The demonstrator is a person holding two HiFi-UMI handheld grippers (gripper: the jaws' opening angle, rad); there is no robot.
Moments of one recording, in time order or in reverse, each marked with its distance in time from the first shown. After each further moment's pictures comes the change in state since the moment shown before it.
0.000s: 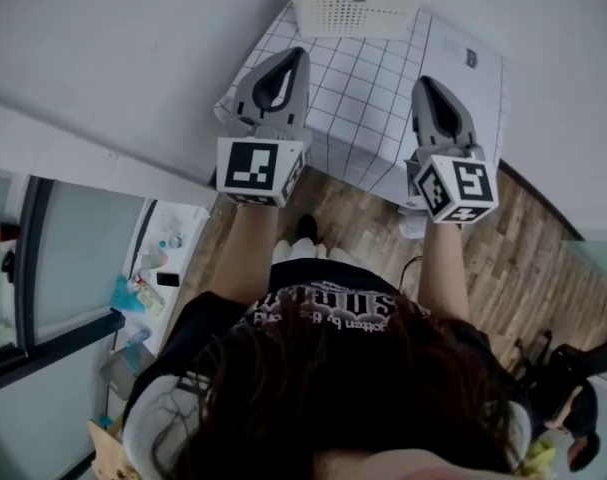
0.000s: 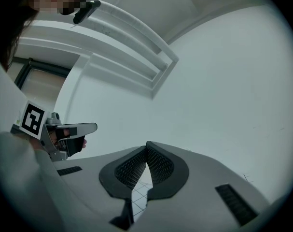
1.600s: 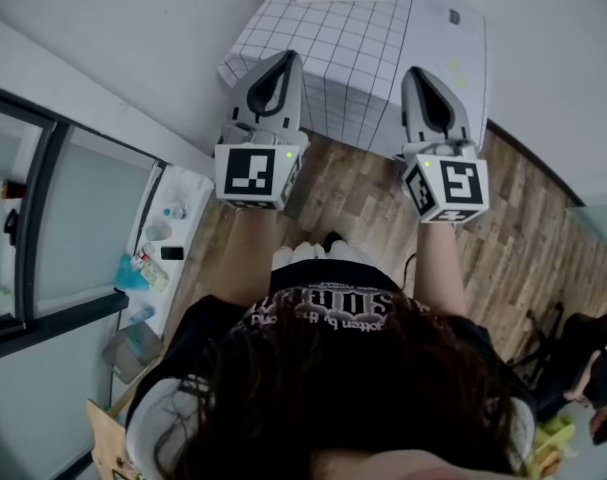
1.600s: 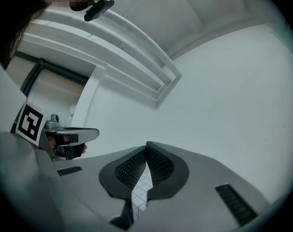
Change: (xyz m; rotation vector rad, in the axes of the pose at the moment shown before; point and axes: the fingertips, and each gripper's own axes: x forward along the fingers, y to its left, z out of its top) left arm -0.147 -0.081 0.039 0.045 0.004 0.001; right arm -0.154 0.085 0.031 -0.045 -0.052 -0.022
